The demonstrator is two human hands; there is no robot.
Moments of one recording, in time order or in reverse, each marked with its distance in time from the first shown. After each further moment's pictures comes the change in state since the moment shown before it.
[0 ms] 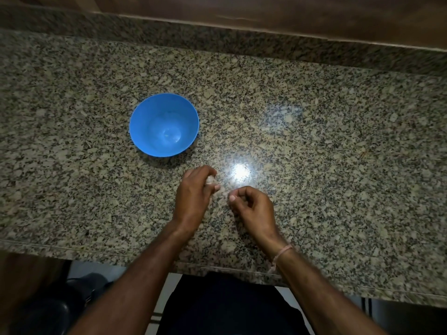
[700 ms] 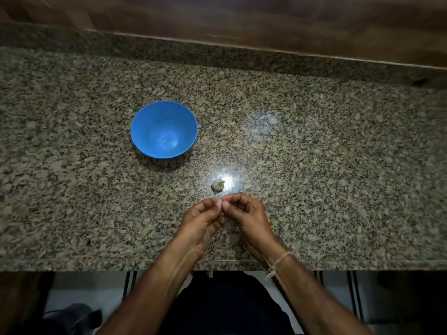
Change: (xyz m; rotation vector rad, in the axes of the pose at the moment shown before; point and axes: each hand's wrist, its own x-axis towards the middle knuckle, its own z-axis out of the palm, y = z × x) left_hand -0.062 0.020 -0.019 -1.314 -0.245 -0.836; right_hand -0.049 -0.010 0.029 0.499 -0.067 -0.019
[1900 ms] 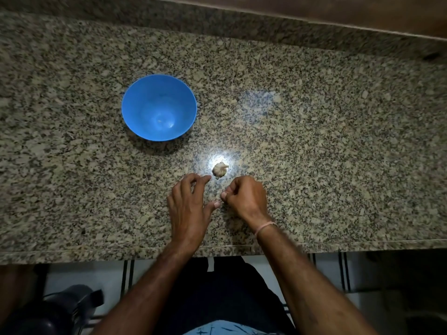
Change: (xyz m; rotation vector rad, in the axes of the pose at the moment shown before) left_hand 0.030 -0.026 -0.052 1.585 0.333 0.816; right_hand 0.039 0.014 0.011 -1.159 0.256 0.109
